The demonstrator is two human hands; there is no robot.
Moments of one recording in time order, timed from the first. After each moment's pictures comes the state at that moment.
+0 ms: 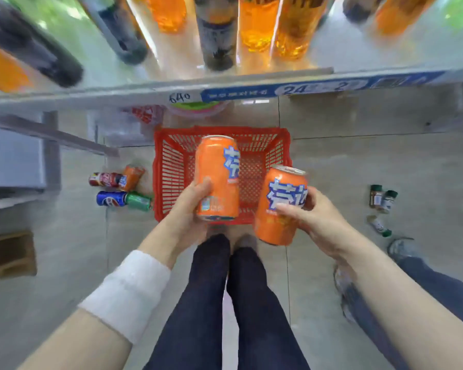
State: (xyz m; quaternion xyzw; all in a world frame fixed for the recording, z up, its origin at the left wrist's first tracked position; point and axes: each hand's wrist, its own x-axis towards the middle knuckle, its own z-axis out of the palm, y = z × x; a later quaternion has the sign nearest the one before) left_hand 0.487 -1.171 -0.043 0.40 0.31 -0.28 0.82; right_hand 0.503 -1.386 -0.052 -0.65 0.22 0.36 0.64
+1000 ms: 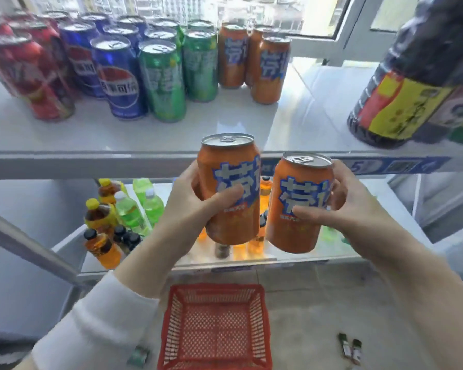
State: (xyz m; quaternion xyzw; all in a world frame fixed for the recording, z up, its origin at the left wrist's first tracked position) left_hand 0.579 -1.137 0.397 0.65 -0.04 0.04 0.76; right_hand 0.601 -1.360 0.415 -0.76 -0.12 0.09 0.63
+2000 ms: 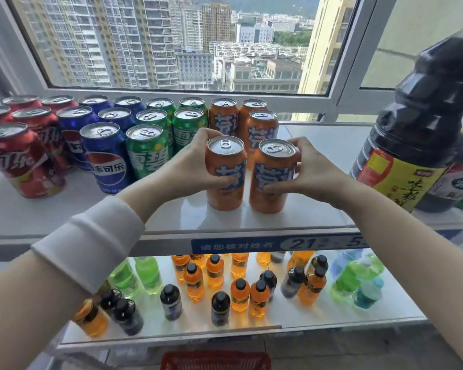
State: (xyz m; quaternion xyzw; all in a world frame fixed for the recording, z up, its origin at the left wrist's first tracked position) left_hand 0.742 -1.119 0.473 0.90 -0.12 0.06 0.41; right_hand 0.766 -1.341 0.478 -0.88 -0.18 0.04 0.45
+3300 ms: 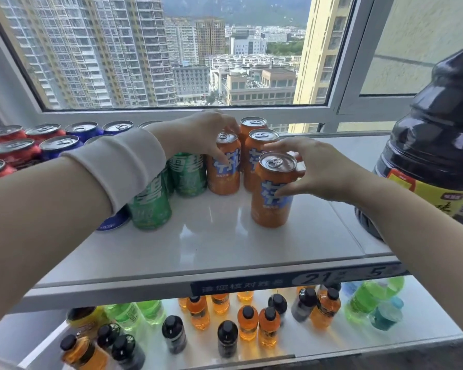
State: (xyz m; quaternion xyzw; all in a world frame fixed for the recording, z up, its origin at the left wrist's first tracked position) left_hand 0.849 -1.117 0.534 0.97 -0.22 0.03 0.08; right_hand 0.796 -1.333 0.512 -0.93 -0.25 -0.05 0.27
